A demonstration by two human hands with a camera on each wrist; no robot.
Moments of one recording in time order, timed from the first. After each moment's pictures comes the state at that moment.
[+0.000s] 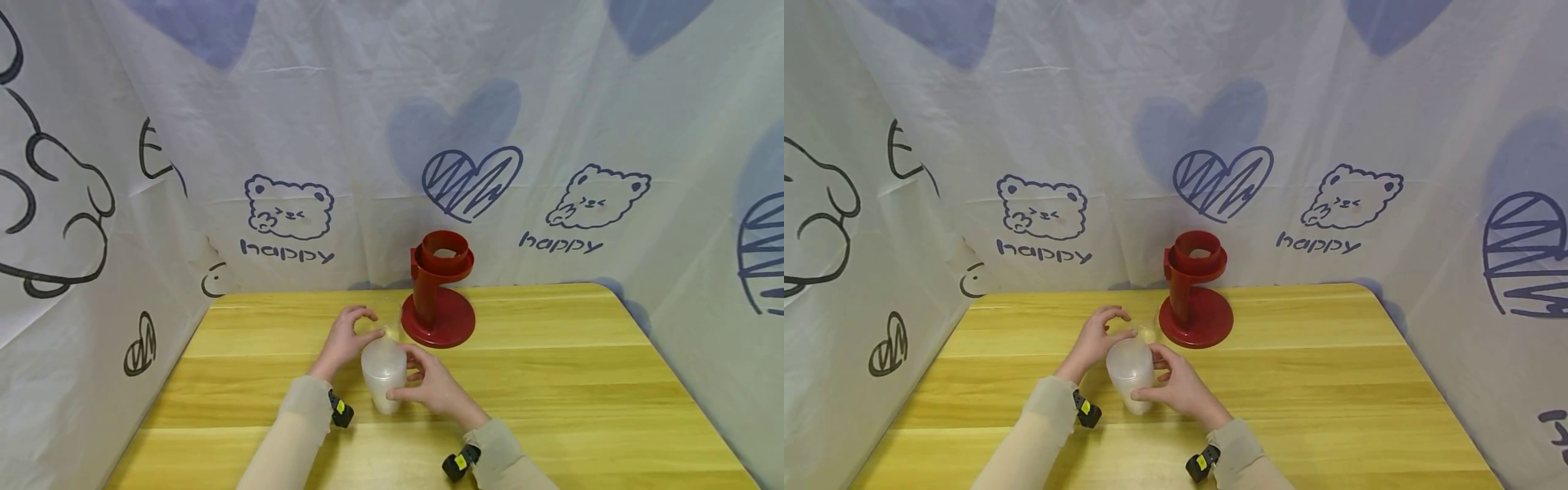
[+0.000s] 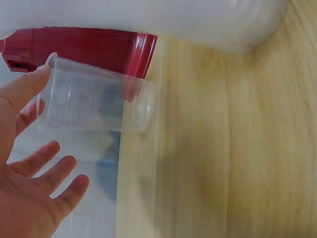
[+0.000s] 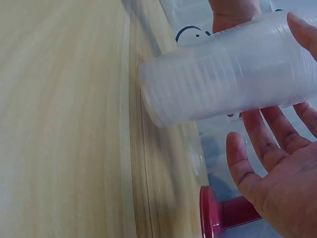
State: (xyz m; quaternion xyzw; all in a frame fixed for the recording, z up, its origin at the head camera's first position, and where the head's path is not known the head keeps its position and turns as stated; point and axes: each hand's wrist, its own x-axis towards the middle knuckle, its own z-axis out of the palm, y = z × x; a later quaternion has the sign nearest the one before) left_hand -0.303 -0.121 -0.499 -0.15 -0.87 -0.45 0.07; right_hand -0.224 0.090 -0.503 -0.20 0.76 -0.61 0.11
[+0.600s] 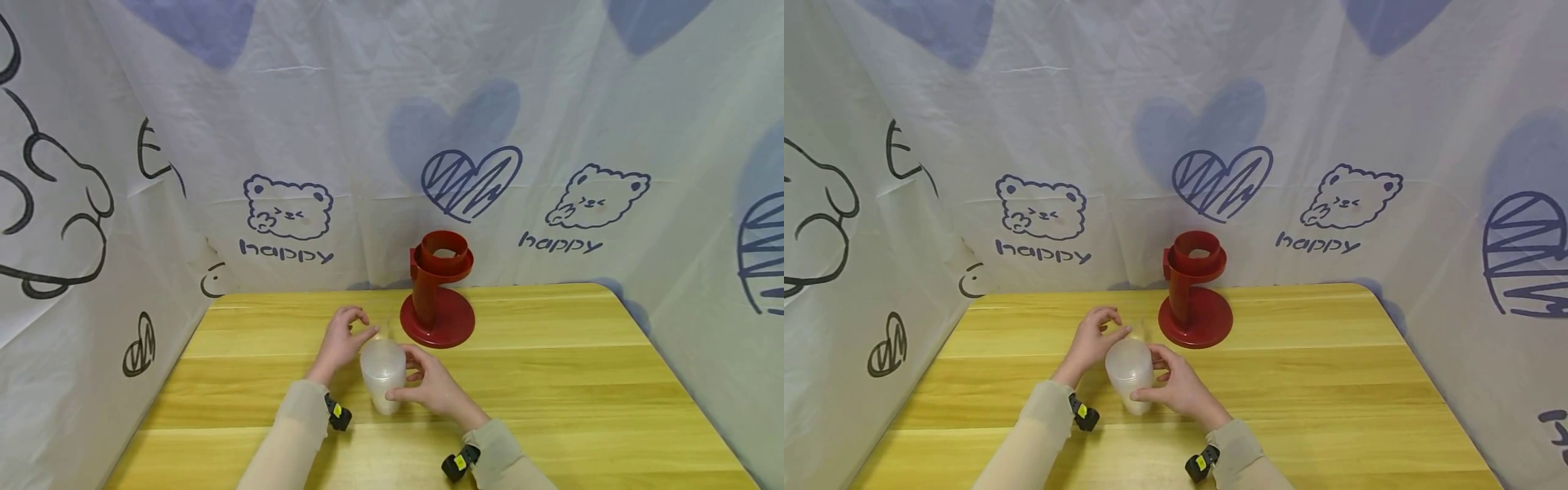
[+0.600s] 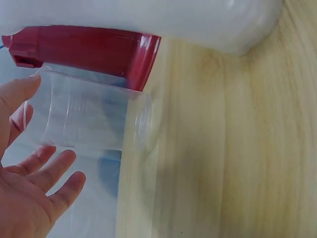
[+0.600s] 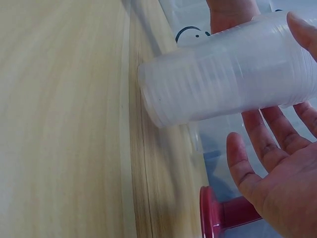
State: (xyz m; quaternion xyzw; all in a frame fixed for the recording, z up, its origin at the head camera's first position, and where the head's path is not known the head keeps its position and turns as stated) left_hand -0.301 -0.124 -0.503 -0.13 -0.86 -0.48 0.10; right_hand -0.224 0.091 -0.502 -0.21 0.76 -0.60 0.11
